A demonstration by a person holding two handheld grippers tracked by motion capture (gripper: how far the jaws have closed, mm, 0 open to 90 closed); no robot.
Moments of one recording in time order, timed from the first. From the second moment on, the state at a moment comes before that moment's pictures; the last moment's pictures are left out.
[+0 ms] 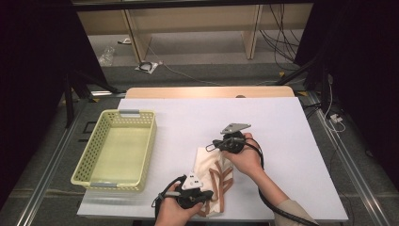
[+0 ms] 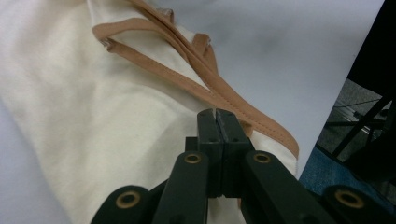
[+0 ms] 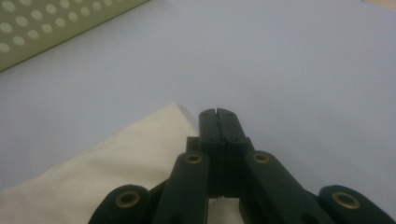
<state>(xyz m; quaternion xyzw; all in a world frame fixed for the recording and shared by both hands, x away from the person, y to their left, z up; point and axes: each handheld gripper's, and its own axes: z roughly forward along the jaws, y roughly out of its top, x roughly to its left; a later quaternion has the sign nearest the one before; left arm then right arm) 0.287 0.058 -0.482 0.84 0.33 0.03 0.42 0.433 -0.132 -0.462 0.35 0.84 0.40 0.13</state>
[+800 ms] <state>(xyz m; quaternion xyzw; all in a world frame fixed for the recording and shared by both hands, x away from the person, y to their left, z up) 0.284 0.054 -0.483 0.85 0.33 0.03 0.42 0.428 -0.147 -0.468 0.36 0.84 0.38 0.11</state>
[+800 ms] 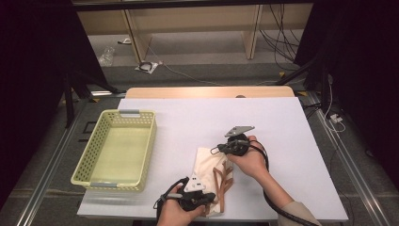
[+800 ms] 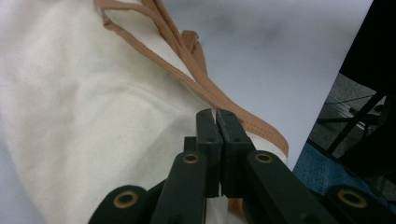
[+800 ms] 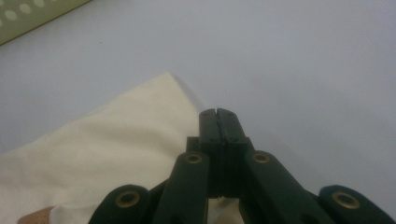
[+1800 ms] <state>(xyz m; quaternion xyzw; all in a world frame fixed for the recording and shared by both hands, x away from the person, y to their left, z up) 0.268 0.043 -0.485 0.86 0.28 -0.01 0.41 0.422 -0.174 -0.481 0.37 0.85 0.36 0.11</state>
